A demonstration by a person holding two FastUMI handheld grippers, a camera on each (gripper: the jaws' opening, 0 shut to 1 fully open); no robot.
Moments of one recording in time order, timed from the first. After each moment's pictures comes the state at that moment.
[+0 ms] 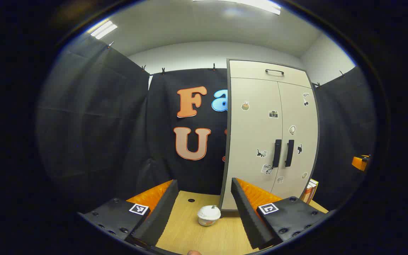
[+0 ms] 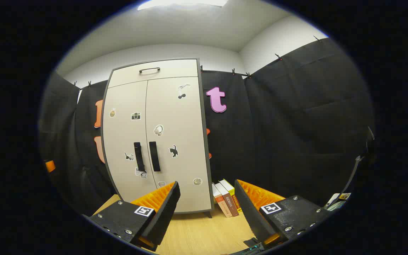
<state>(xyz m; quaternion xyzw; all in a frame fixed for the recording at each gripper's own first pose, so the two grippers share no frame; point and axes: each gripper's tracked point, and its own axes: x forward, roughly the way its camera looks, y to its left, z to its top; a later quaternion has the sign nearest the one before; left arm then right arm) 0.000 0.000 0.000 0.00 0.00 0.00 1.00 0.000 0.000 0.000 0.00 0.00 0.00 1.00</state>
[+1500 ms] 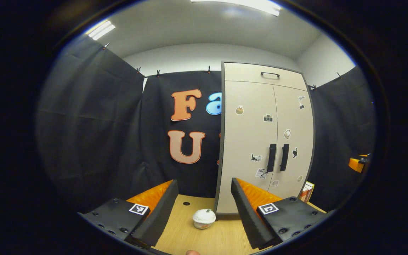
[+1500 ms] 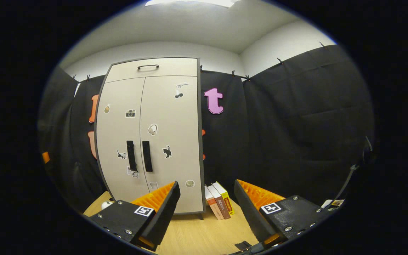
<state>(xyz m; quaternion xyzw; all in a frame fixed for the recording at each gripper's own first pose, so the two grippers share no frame) 0.009 -0.010 0.012 0.01 0.00 -0.01 1.00 0.023 -0.004 0.008 -0.02 0.00 -0.02 1.00</state>
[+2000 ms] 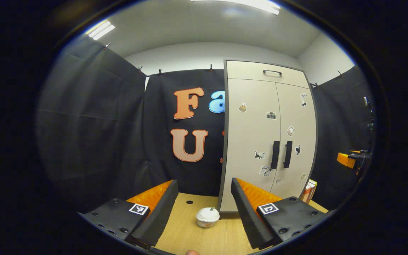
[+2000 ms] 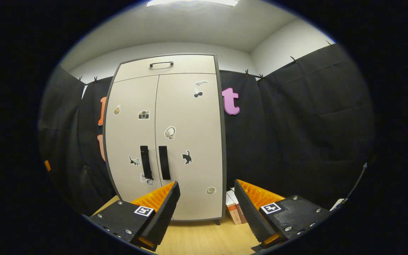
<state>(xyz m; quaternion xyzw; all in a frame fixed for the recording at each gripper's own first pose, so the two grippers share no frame) 0.005 0.006 0.007 0.01 0.00 0.00 1.00 0.081 0.070 0.014 -0.01 -0.01 0.03 1.00</state>
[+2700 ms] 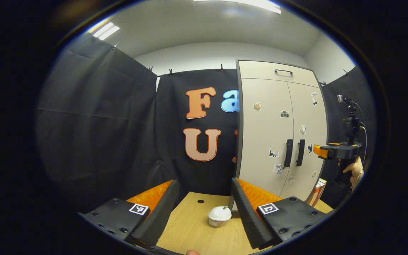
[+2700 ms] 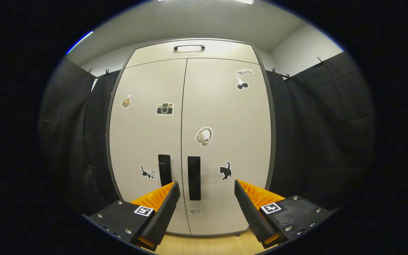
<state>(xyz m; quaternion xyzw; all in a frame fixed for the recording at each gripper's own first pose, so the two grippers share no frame) -0.002 0.050 -0.001 0.01 0.00 0.04 1.00 0.203 0.187 0.011 -0.05 -0.01 0.09 1.00</state>
